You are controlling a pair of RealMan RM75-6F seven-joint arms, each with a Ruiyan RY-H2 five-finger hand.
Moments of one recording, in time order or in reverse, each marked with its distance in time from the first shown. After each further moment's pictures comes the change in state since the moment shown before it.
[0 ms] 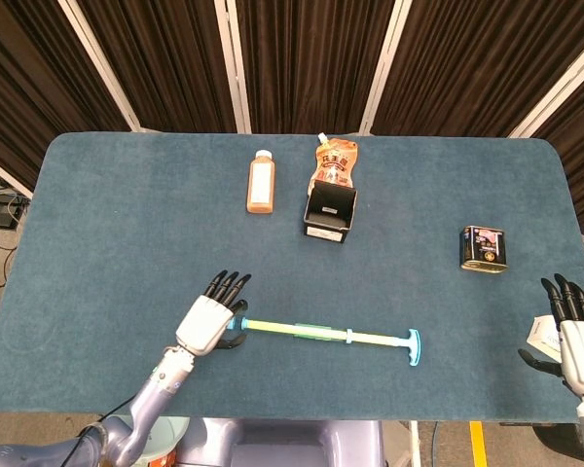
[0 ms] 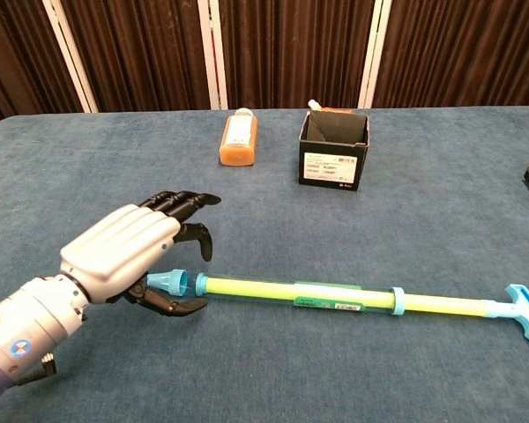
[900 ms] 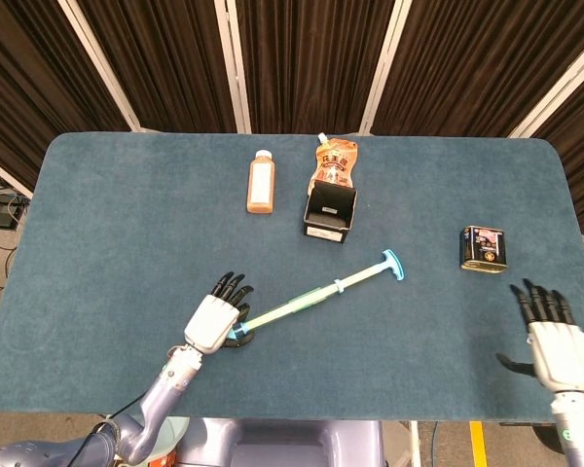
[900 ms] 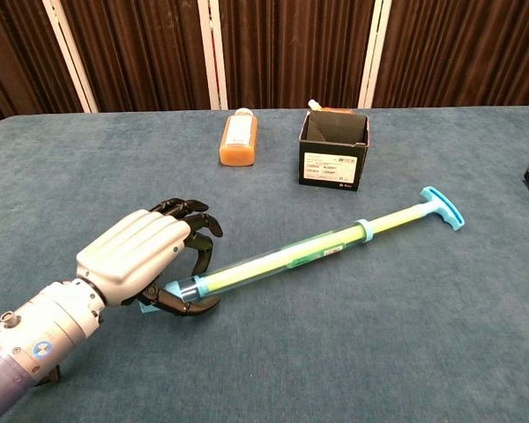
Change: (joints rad) left arm -0.030 -0.061 0.020 0.094 -0.028 0.027 -0.059; right arm 0.047 -0.094 -0.026 0.030 -0.028 -0.077 -0.073
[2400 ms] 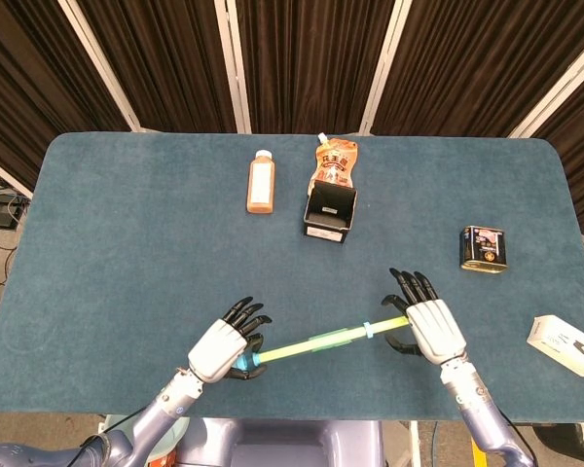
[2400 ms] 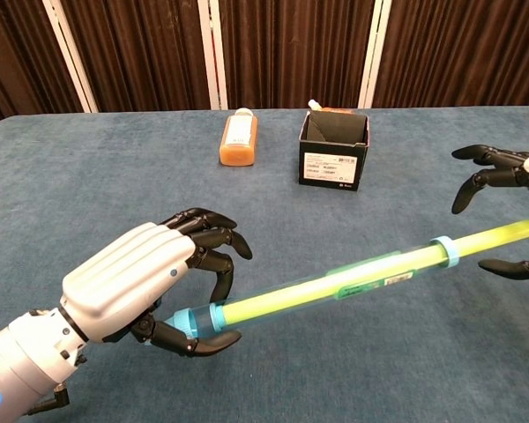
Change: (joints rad) left arm 0.025 0.064 0.127 -0.144 0.131 0.141 -0.121; right arm 0.215 -0.279 0.018 0.052 -0.098 -0.146 0.019
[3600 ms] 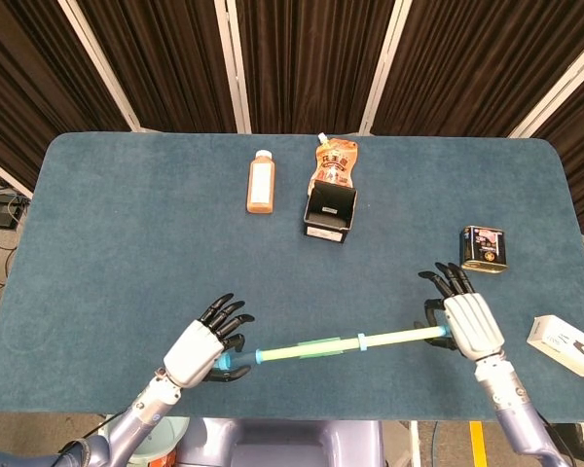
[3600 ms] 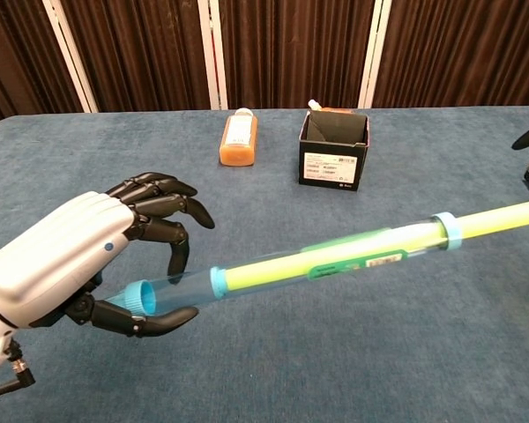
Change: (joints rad) left arm 0.047 0.116 0.023 -0.090 0.052 0.130 0.020; right arm -0.024 0.141 -0.001 -0.004 -0.005 0.078 0.192
